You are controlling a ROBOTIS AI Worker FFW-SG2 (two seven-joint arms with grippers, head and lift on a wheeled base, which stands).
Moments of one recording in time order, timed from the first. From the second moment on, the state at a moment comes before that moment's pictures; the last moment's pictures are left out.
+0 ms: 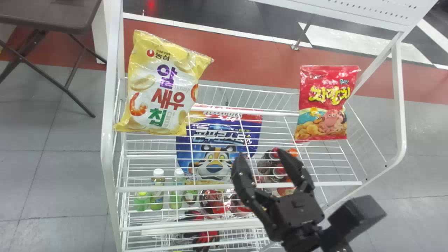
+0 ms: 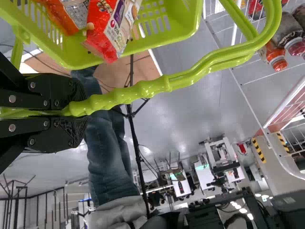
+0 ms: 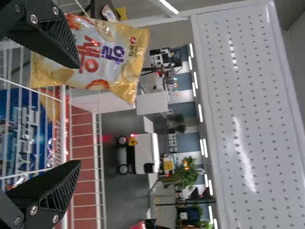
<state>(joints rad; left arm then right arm) 0.77 0.08 -0.31 -2.40 -0.03 1.36 -1.01 0.88 -0.03 -0.03 -2.36 -0.16 0.00 0.16</state>
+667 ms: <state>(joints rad) 0.79 0.09 -0.30 -2.41 -0.03 1.34 -1.01 0.89 -0.02 -0.04 -2.40 -0.15 0.13 0.18</state>
